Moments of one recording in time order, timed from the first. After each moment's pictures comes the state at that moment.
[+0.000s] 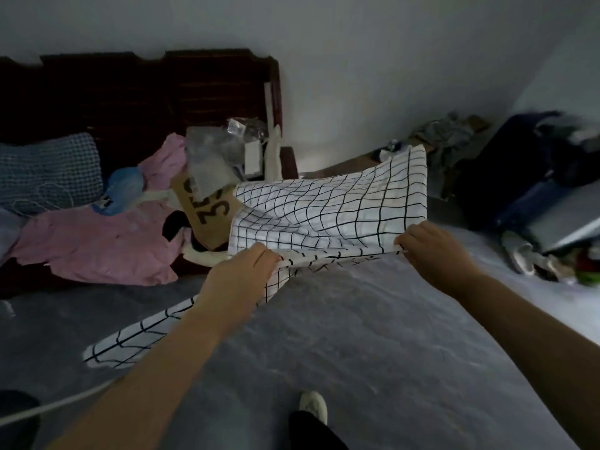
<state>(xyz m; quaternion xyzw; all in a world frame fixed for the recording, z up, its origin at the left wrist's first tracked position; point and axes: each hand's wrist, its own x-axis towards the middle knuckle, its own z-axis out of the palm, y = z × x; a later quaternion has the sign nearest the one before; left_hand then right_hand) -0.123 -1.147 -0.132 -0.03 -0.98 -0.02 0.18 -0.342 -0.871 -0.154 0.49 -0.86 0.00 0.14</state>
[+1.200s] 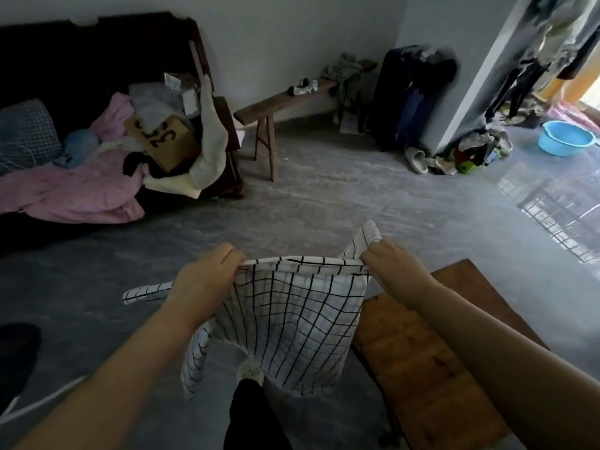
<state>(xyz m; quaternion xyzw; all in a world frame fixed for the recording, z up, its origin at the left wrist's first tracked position) 0.317 -0.803 -0.159 -0.06 -0.99 -0.03 0.10 0.174 -0.485 -0.199 0.44 -0.89 0.01 0.04</state>
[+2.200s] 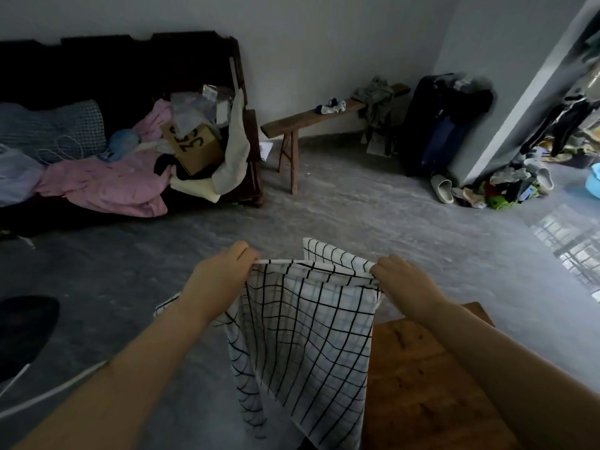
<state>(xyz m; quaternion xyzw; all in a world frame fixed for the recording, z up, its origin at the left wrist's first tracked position) 0.274 -0.739 -0.147 -0.01 -0.99 0.00 0.13 0.113 -0.435 -0.183 0.50 -0.87 0.00 0.07</state>
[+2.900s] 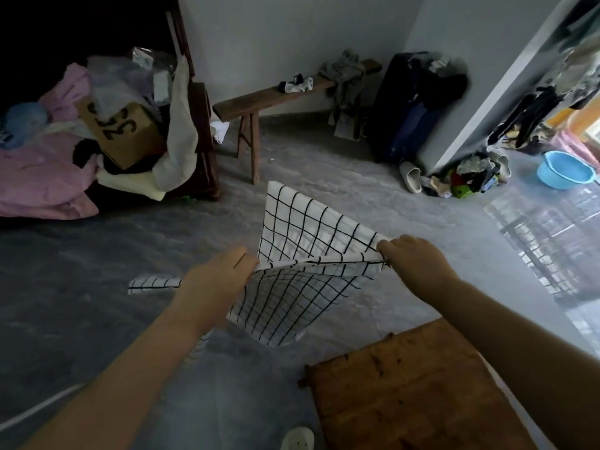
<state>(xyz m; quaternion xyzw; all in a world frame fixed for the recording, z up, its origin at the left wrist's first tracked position) 0.107 -0.769 -0.194 -0.08 -0.98 -0.07 0.14 -0.061 -0.459 -0.185 0.40 -0.91 -0.09 0.04</state>
